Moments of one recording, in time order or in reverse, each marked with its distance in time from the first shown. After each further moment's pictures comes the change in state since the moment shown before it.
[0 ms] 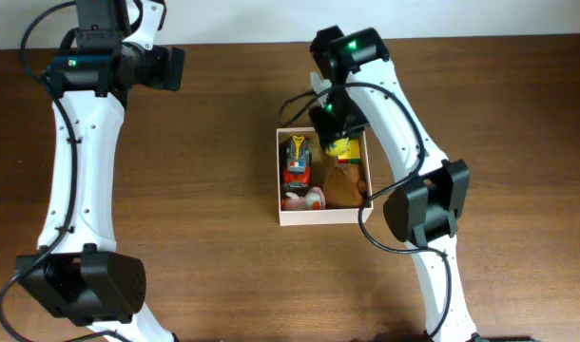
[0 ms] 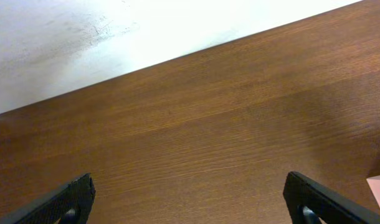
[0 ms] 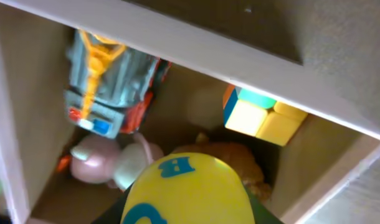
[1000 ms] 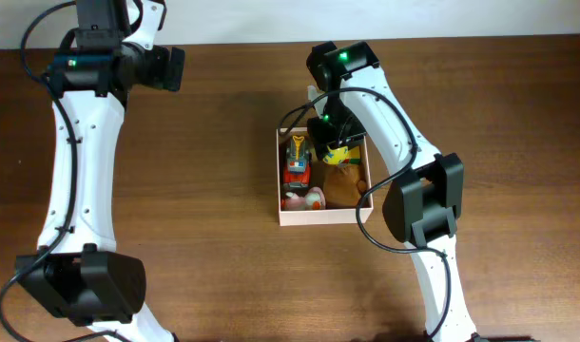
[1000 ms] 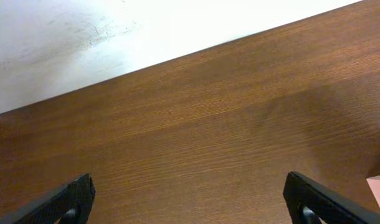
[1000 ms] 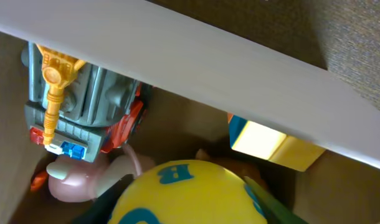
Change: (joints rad) left arm 0.000 0.000 0.000 0.000 0.000 0.000; right arm 0.006 0.000 -0.129 0.087 0.000 -0.007
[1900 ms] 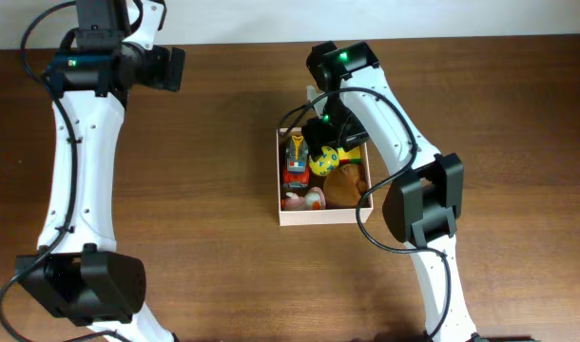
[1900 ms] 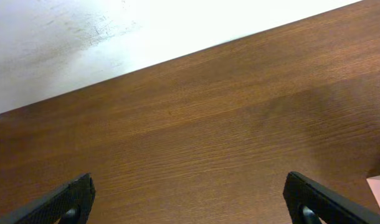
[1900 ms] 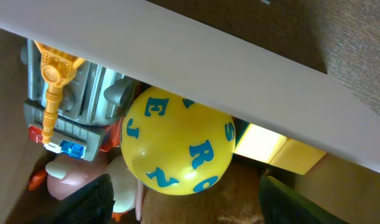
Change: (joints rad) left arm 0.000 0.000 0.000 0.000 0.000 0.000; right arm 0.000 0.000 0.000 0.003 0.000 -0.020
